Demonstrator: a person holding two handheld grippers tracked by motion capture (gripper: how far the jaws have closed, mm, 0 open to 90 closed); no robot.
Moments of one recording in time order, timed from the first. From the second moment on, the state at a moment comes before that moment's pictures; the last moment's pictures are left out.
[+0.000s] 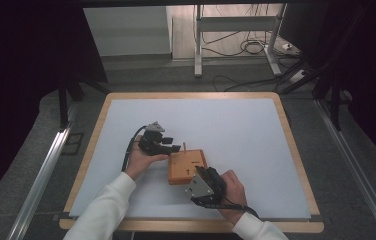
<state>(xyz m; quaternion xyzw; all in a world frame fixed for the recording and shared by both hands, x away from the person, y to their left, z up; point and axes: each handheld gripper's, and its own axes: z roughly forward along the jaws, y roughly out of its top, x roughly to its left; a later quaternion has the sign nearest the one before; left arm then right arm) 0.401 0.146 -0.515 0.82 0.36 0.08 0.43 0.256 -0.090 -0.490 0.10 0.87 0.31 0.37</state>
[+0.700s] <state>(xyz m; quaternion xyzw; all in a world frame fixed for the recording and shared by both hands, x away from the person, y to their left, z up) 0.351 0.181 -0.516 0.84 0.34 0.12 0.41 0.259 -0.092 -0.485 0.10 0.87 0.31 0.37</state>
